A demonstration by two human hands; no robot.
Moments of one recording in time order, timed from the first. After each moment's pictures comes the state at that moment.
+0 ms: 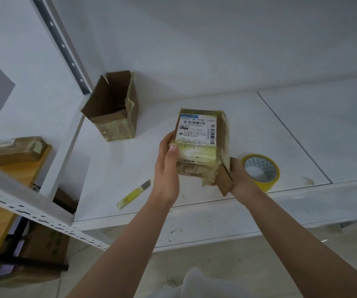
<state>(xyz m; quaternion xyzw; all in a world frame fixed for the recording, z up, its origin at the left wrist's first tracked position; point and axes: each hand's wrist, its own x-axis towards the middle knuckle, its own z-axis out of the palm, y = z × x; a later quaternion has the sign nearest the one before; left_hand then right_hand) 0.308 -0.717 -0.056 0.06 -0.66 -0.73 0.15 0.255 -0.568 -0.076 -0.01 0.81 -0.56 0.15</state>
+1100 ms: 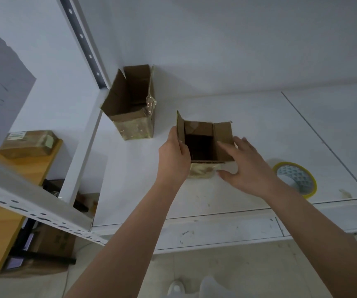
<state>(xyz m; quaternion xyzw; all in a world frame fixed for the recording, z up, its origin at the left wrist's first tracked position) 0.261 -0.787 -0.052 0.11 -0.86 -0.45 0.18 0.226 -0.602 -0.061 -0.22 0.95 -0.22 0.07</state>
